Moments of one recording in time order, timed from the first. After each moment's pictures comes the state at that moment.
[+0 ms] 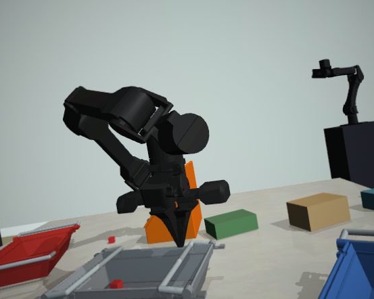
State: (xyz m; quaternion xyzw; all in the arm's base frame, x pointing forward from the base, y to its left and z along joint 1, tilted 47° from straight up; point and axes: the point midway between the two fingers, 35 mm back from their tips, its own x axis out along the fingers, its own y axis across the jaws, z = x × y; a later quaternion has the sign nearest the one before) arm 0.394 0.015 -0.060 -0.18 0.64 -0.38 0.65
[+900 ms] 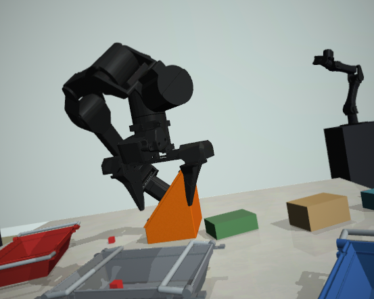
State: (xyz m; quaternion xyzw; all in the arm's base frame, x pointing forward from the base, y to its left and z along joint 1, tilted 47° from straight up) arm 0.401 0.055 -0.001 -0.15 0.62 -0.40 0.66
